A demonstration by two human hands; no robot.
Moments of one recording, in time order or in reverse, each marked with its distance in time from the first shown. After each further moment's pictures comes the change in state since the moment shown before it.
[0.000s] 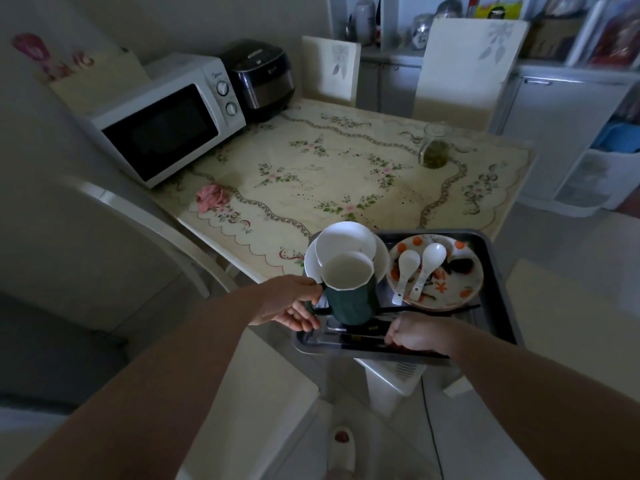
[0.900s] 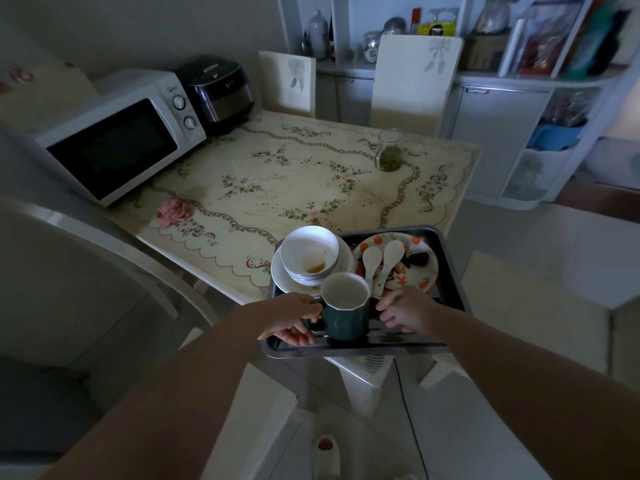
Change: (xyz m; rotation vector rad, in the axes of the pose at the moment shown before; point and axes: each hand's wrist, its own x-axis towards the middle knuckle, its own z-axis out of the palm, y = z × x) left_hand 0.028 0.009 0.049 0.123 -0.043 -0.027; right_hand -0.019 0.035 -0.015 0.659 0.274 0.026
